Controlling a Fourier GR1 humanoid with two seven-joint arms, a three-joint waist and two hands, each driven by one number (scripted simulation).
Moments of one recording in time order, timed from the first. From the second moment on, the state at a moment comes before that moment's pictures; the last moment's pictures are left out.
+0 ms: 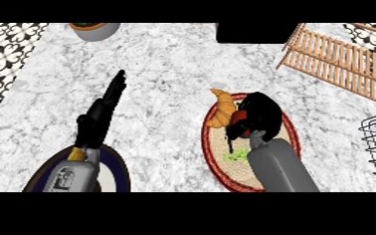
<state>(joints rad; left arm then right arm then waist) -0.17 0.09 -0.07 -1.44 -0.12 0.02 0.02 -0.36 -0.01 0.25 -1.29 0.99 -0.03 0.94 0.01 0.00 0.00</state>
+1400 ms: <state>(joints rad) -0.18 0.10 -0.04 -1.43 -0.12 0.01 0.02 -0.72 -0.04 0.18 -1.64 1.33 -0.18 1.13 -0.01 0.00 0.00</state>
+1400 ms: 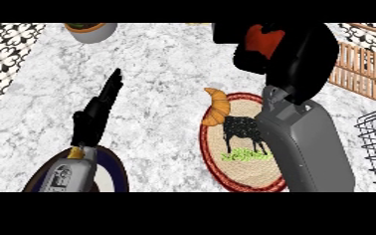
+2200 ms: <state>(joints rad) -0.17 0.10 -0.04 -1.46 -0.13 -0.01 0.04 -0.90 -0.19 -0.10 -1.62 1.42 -0.01 1.05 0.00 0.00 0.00</state>
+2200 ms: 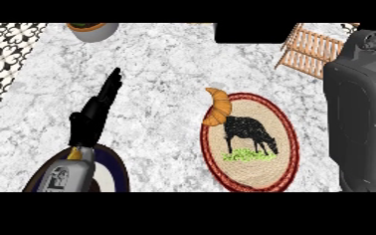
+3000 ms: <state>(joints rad) -0.18 0.09 -0.02 -1.42 -0.13 -0.02 0.00 -0.96 -0.39 -0.21 -1.39 1.41 -0.06 0.91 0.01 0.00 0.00</state>
